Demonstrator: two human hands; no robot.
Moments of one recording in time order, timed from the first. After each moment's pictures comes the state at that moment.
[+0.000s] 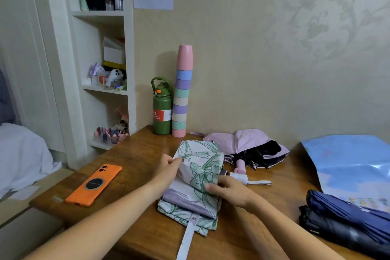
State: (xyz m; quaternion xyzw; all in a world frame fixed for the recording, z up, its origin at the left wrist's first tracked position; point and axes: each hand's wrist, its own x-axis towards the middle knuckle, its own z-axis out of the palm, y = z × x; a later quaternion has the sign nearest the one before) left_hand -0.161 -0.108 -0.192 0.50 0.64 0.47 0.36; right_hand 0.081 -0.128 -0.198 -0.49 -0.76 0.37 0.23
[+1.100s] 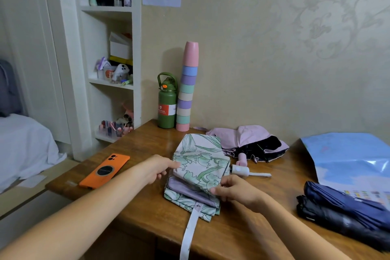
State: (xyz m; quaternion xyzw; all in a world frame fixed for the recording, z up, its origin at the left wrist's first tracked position) left_hand -0.214 -0.115 -0.194 0.44 0.68 0.33 0.49; right_hand 0.080 -0.162 -0.201 -0.46 -0.70 0.50 0.23
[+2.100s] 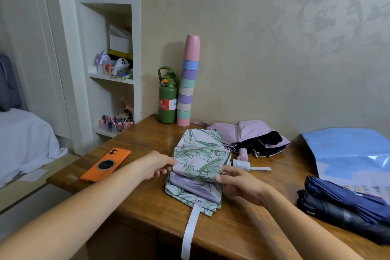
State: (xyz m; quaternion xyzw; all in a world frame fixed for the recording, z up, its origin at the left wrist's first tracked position) left_hand -0.216 -0.126 -0.188 0.46 0.69 0.30 0.47; right_hand 0.090 -0.156 -0.201 -0.41 -0.61 0.63 0.27
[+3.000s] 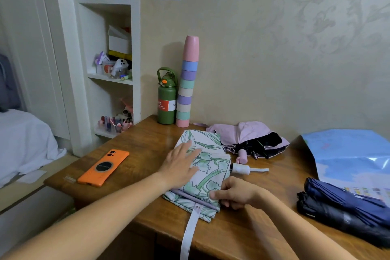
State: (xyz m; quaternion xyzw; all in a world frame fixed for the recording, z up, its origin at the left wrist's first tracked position) left_hand -0.157 -0.139 -0.195 0.81 0.57 0.14 0.00; right_hand 0.082 -0.161 -0.195 -0.51 -0.72 0.46 0.06
